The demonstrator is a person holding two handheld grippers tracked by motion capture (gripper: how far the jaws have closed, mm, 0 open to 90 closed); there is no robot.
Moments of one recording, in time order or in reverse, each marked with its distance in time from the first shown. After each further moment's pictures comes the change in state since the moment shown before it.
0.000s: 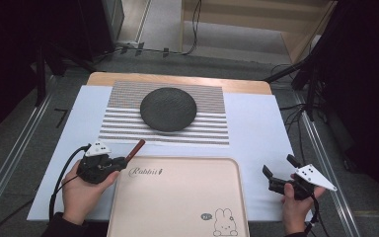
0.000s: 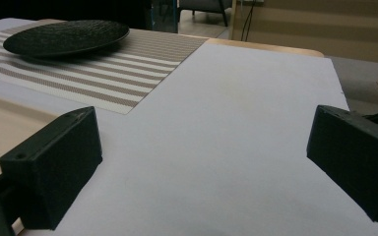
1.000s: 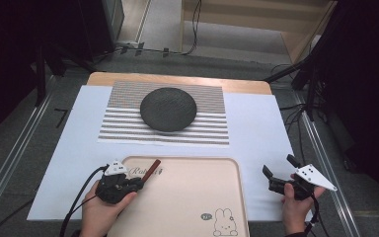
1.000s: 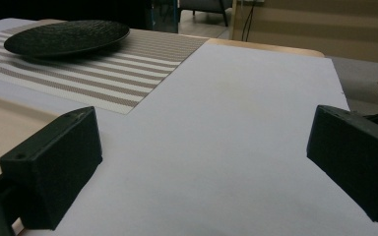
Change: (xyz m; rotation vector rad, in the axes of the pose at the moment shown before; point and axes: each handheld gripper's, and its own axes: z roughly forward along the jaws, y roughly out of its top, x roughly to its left) left arm -0.046 -0.030 0.028 0.049 -0.071 -0.094; right arm 0.000 0.000 0.000 -0.001 0.002 -0.001
